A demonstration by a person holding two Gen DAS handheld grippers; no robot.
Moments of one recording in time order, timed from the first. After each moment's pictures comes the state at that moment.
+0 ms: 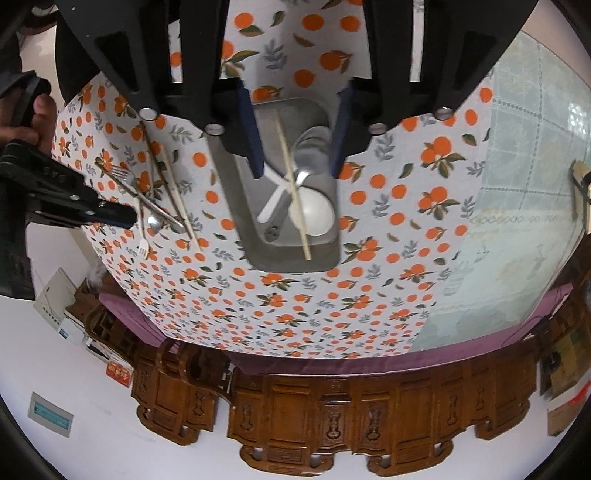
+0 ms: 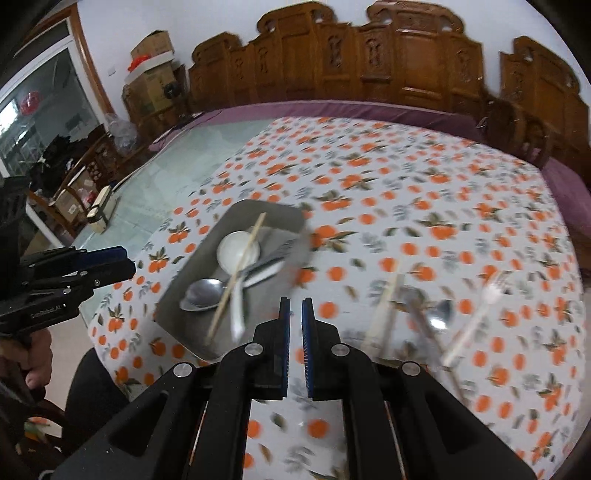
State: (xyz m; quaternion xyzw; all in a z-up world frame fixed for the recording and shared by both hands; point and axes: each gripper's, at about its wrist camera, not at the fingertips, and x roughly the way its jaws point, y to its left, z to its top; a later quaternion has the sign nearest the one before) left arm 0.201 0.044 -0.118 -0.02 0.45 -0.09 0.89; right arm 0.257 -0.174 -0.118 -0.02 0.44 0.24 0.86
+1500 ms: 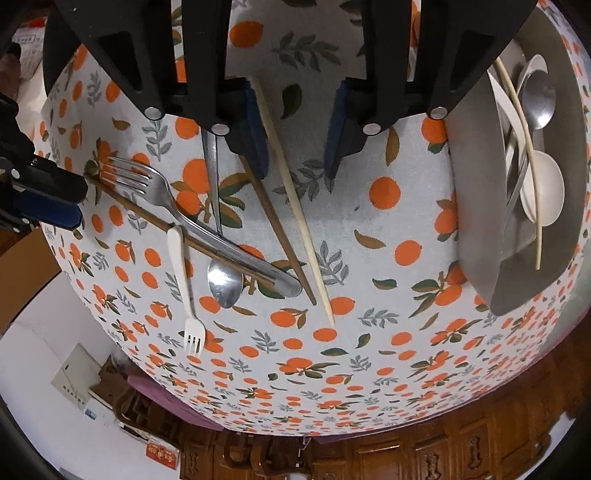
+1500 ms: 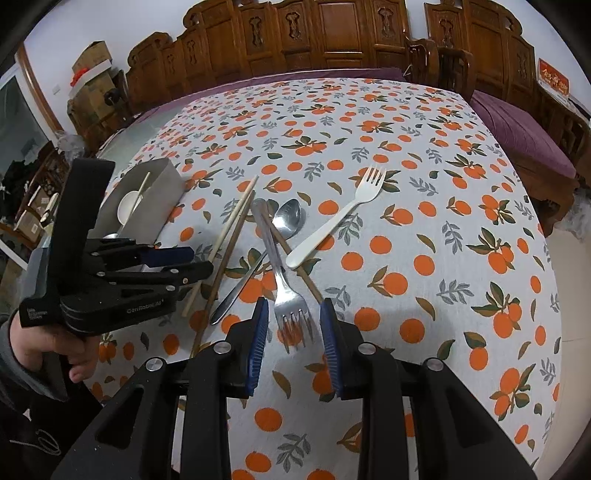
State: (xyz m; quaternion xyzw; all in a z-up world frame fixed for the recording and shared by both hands) left arm 0.277 -0.144 -0.235 0.05 0.53 -0.16 0.83; right arm 0.242 -0.301 -0.185 0.01 0.50 0.15 0.85
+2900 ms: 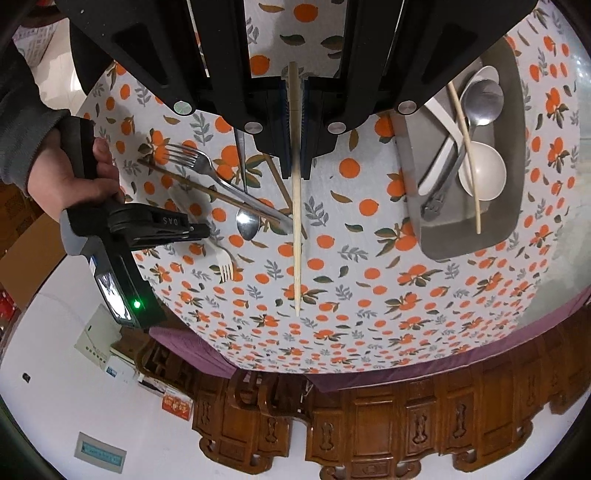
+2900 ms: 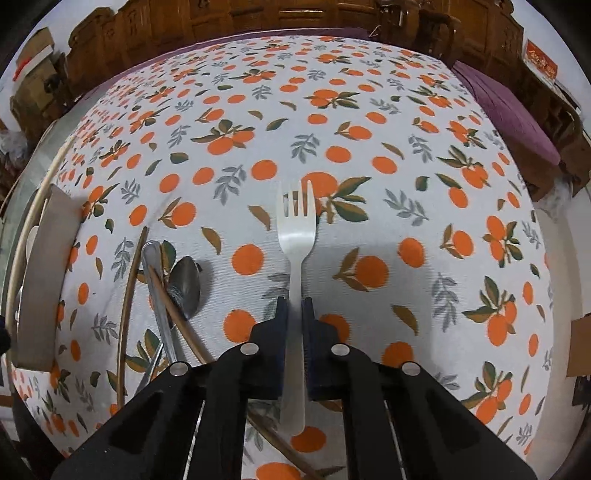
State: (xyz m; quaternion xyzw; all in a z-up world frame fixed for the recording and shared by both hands) left arm 0.245 -0.107 -0.155 0.01 0.45 -0.19 0.87; right arm 0.355 -0.306 -0.227 -0.02 0.57 0.06 0.82
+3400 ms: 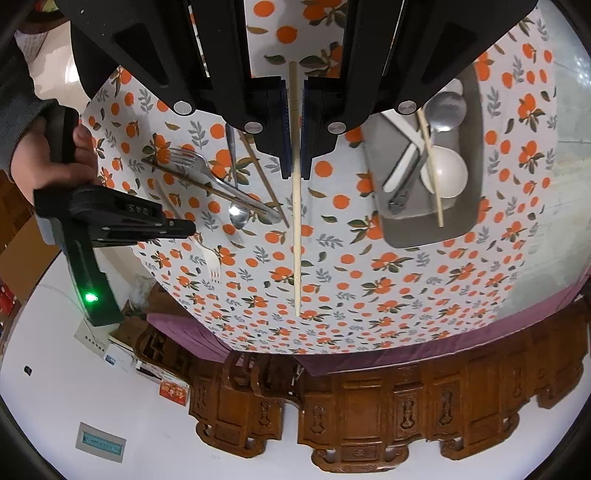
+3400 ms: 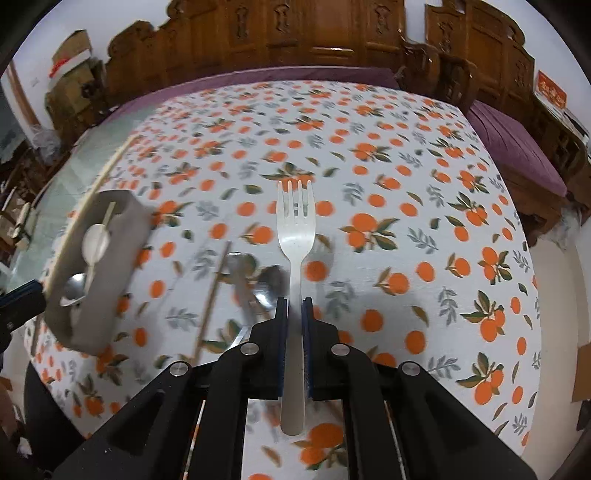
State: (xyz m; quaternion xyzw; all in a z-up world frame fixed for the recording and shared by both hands) left arm 0.224 -0.077 -0.125 0.01 0.43 -0.17 0.89; right arm 0.311 -0.271 -0.166 -0.02 0.51 0.13 0.85
